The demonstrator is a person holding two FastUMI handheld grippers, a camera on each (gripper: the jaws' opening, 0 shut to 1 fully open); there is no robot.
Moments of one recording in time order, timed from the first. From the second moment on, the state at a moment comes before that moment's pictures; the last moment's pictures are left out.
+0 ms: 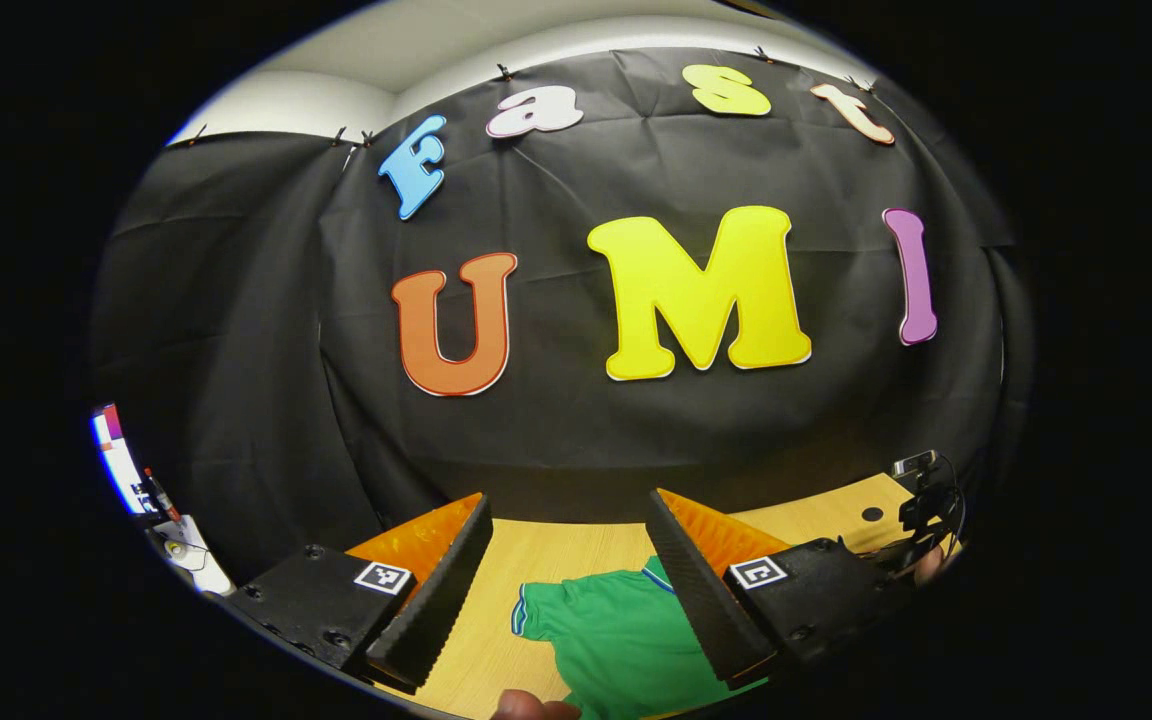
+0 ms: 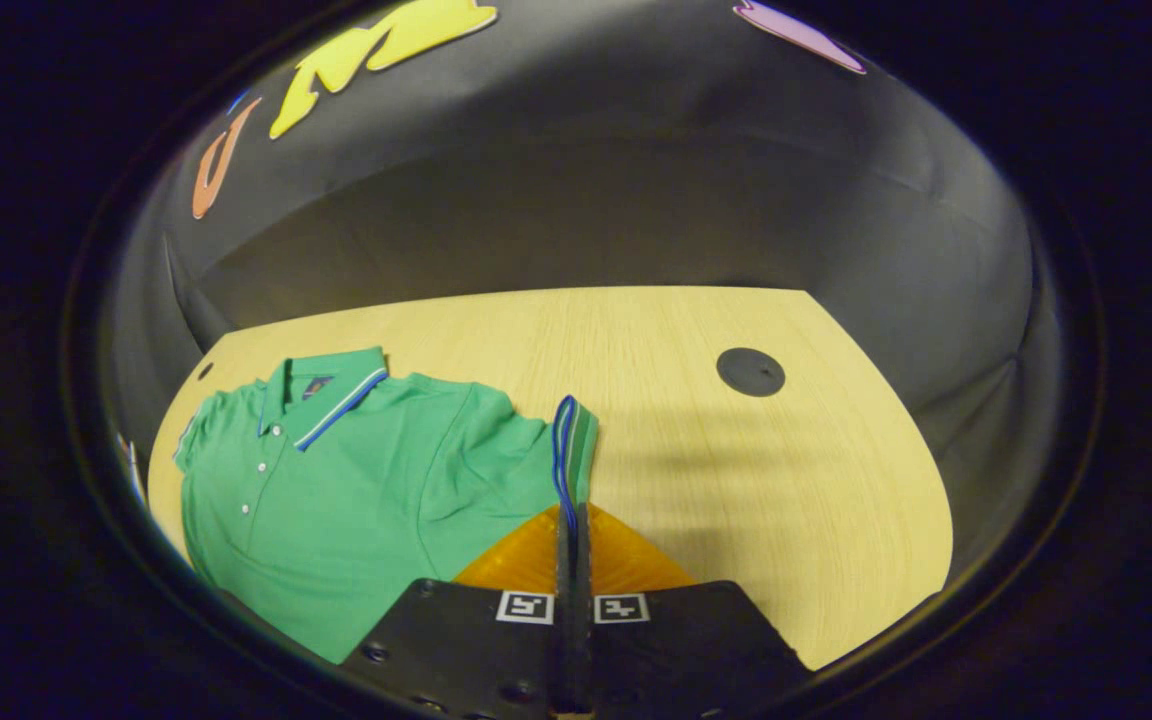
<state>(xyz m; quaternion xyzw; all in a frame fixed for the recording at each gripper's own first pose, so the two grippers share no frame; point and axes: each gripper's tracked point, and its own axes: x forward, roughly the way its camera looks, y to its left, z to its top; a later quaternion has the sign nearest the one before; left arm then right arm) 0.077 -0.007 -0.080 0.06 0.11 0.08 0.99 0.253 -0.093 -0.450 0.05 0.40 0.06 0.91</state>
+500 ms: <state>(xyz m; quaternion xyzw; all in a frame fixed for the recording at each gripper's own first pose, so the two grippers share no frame) 0.066 0.021 -0.084 0.04 0.11 0.10 0.99 0.253 -0.060 -0.386 0.08 0.37 0.06 0.93</state>
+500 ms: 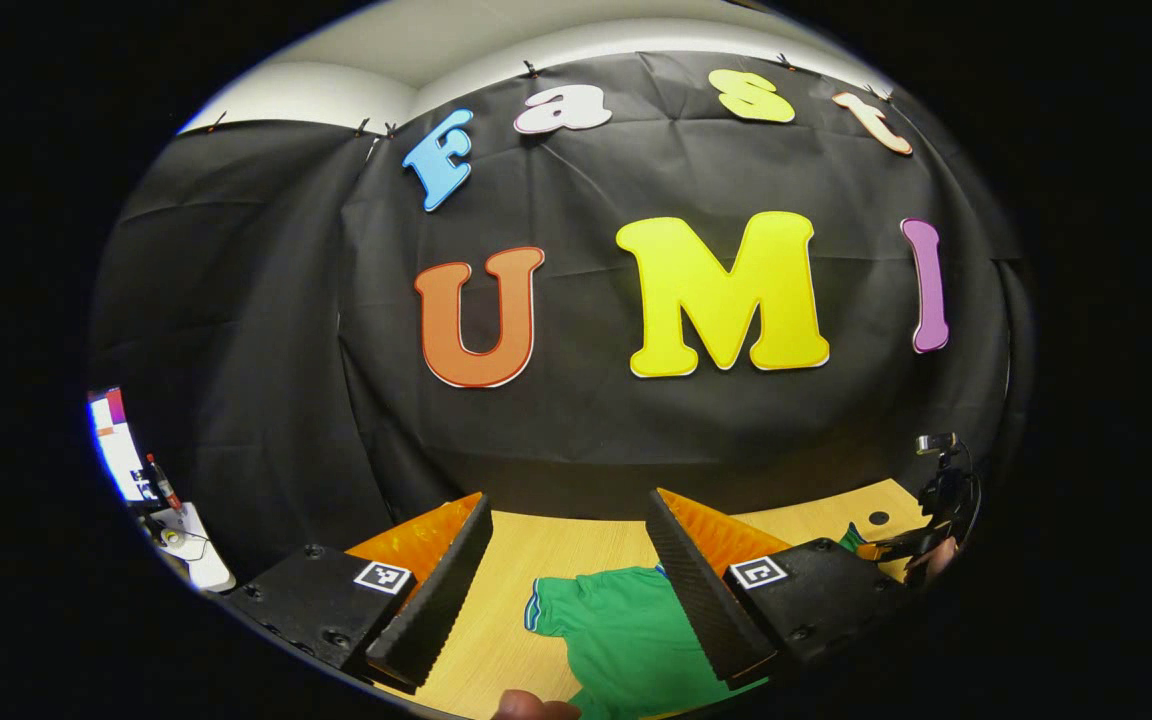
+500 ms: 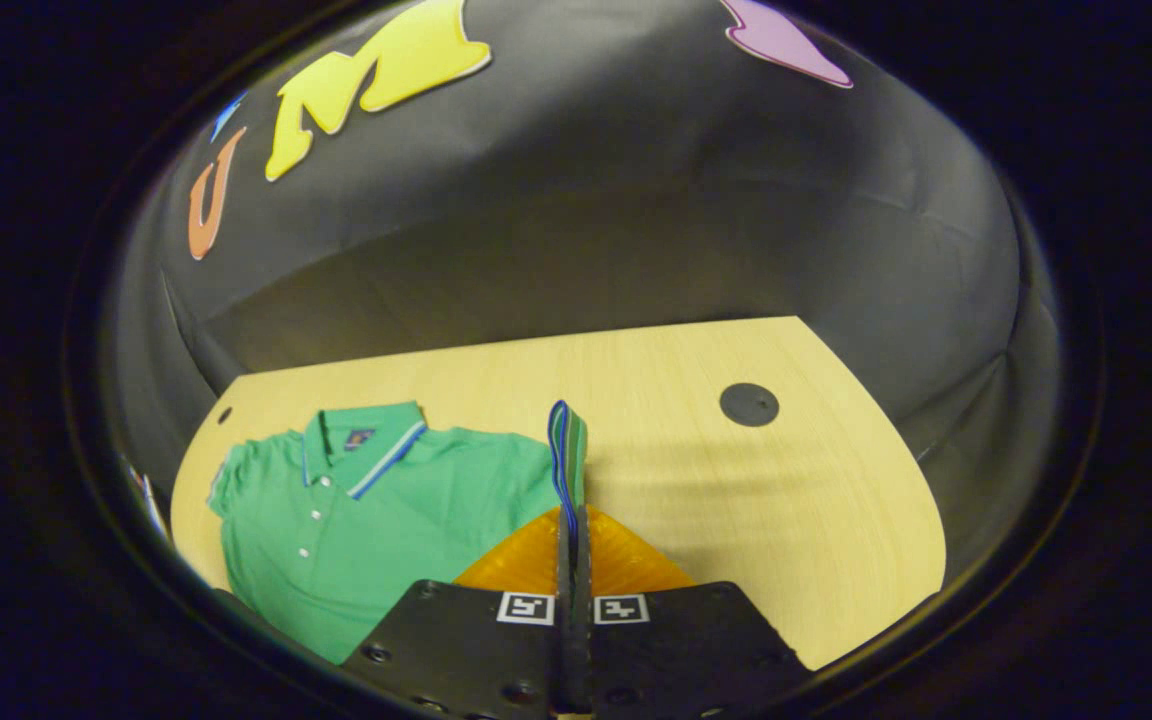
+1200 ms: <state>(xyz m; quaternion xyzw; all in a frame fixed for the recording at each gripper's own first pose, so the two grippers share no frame) 0.033 0.103 -0.079 0.04 0.09 0.12 0.99 0.235 0.118 -0.352 0.09 0.38 0.09 0.92</state>
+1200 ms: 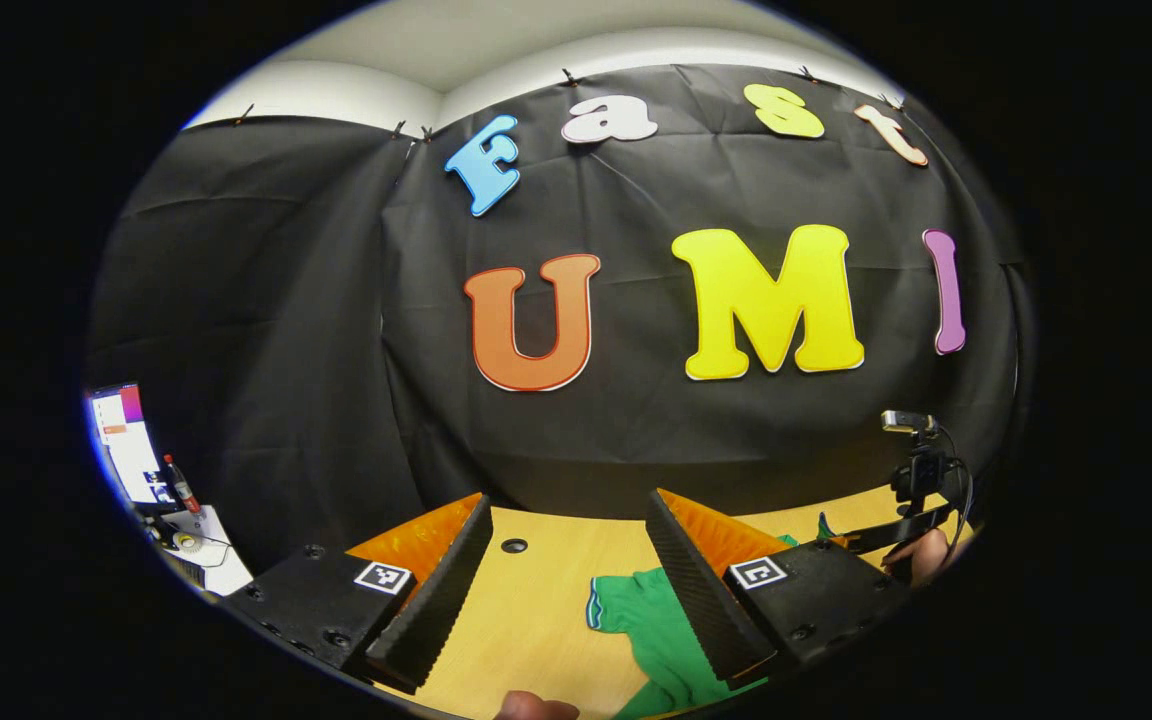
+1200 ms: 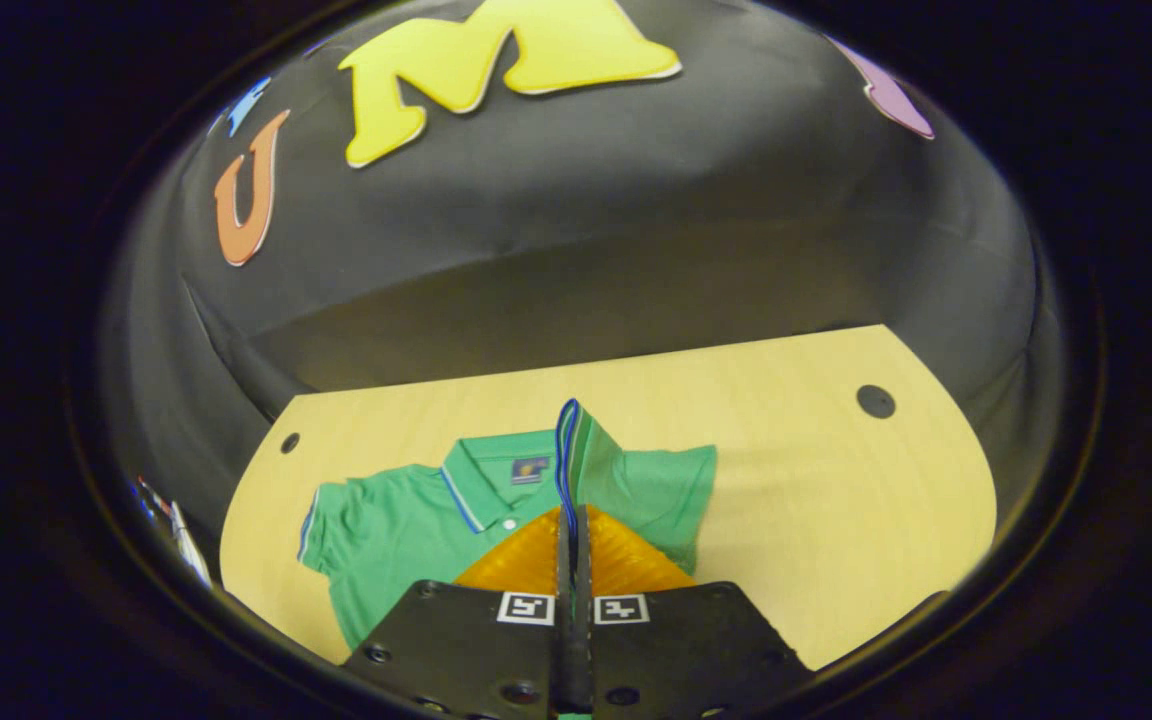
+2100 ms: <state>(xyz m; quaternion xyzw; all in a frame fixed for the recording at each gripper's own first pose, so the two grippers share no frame) 0.058 0.129 -0.194 -0.04 0.18 0.04 0.98 0.146 0.168 -0.263 0.04 0.31 0.13 0.94</state>
